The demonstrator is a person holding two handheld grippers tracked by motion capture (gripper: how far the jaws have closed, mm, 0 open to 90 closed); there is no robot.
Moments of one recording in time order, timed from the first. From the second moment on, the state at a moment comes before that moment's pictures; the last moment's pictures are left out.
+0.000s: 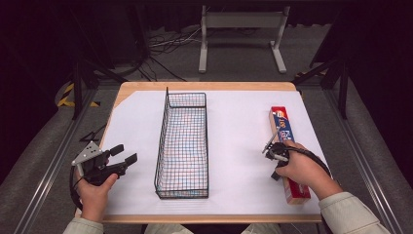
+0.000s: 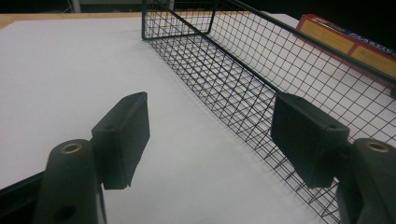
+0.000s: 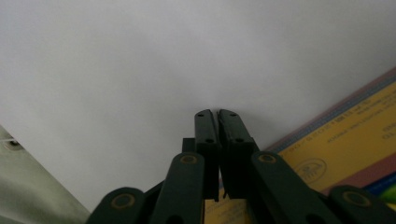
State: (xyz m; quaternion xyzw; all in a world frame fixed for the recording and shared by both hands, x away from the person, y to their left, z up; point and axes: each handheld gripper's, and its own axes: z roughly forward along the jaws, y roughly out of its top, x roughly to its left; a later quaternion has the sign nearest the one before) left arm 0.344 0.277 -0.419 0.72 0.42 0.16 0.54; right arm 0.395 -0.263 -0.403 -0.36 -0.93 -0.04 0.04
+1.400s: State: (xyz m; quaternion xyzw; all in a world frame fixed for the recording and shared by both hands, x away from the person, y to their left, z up) left arm 0.340 0.282 -0.414 0.71 0.41 0.19 0.54; right arm 0.397 -0.341 -0.318 -0.51 -0.70 -0.44 -0.21
